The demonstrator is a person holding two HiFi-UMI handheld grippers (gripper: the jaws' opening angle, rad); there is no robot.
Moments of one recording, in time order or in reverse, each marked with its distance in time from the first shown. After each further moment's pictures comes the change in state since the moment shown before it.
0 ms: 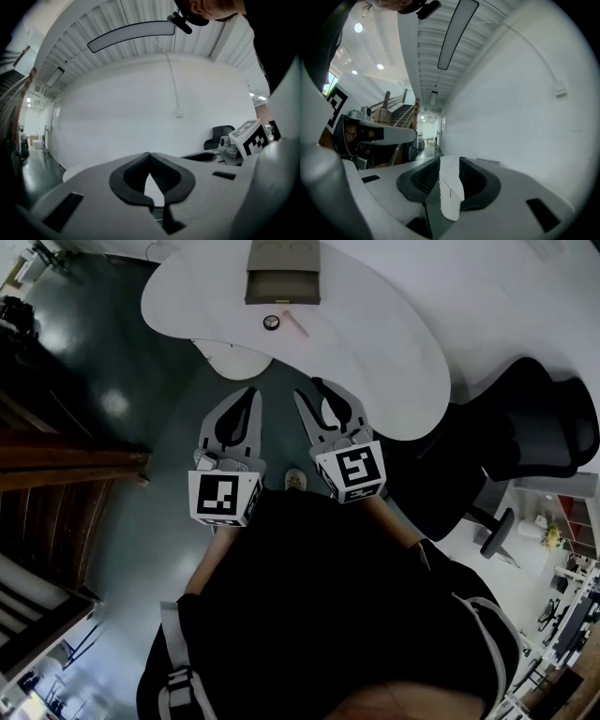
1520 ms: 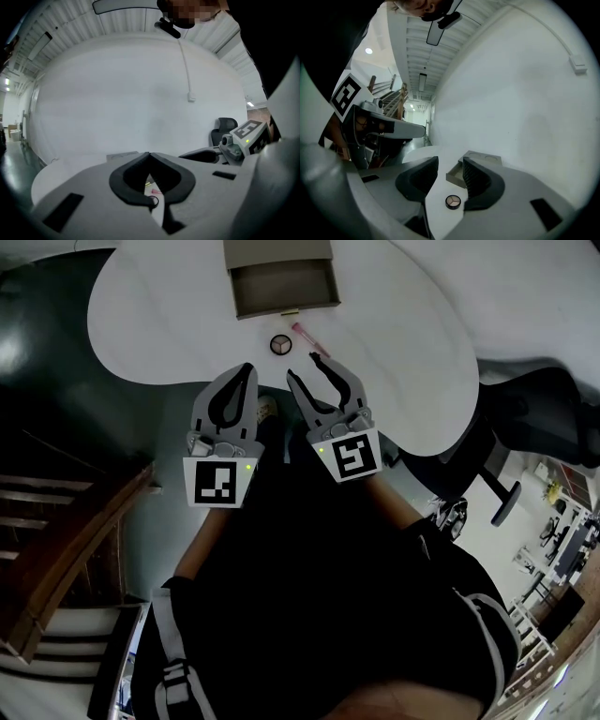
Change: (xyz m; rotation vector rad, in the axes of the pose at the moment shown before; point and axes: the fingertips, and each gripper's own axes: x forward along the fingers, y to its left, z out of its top) left arm 0.215 0.172 -0.085 -0.032 0.202 -0.202; right arm 0.235 -0.089 -0.069 0.027 0.207 -0.127
